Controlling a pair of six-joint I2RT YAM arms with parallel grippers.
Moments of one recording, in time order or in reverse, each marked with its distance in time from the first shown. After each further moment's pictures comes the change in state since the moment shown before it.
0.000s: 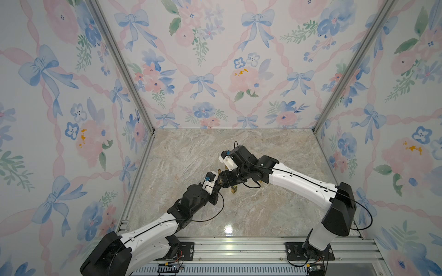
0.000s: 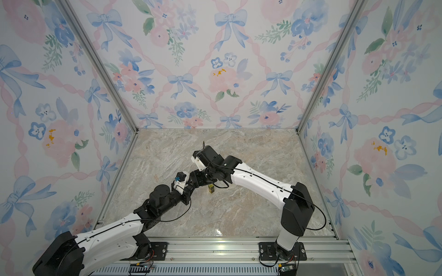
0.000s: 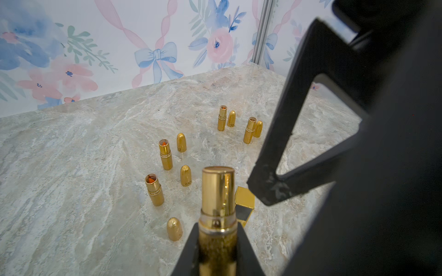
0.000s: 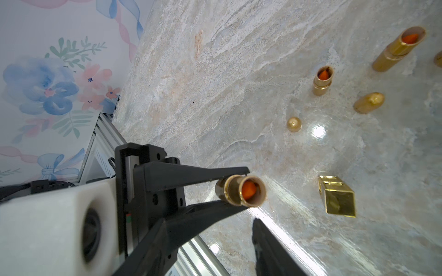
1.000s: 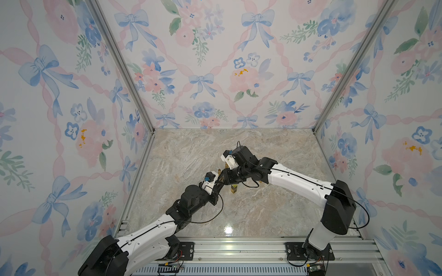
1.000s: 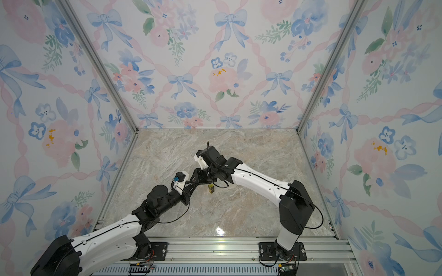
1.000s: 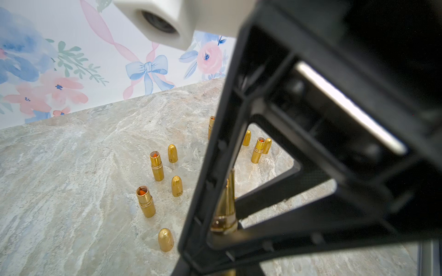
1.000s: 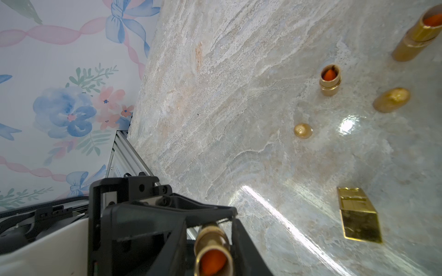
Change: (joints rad) left arm 0.000 -0.040 0.003 0.002 0.043 0.000; right arm -0.044 0.011 -0.097 0.167 -0.080 0.104
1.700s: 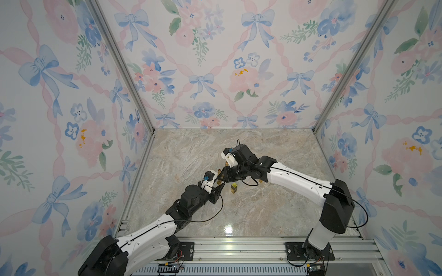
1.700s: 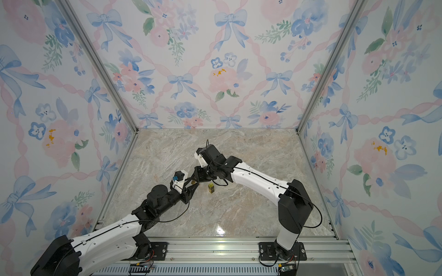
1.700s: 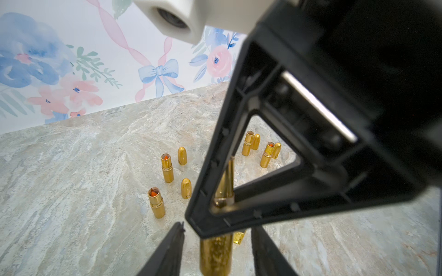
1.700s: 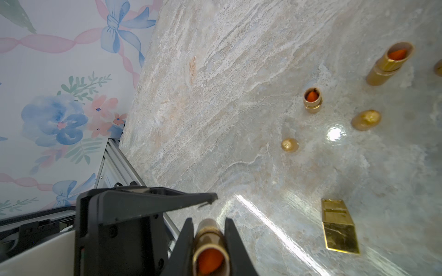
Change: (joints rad) left arm -0.001 -0.011 0.004 0.006 -0.058 -0.019; right arm -0.003 0.021 0.048 -0.016 0.071 -0.046
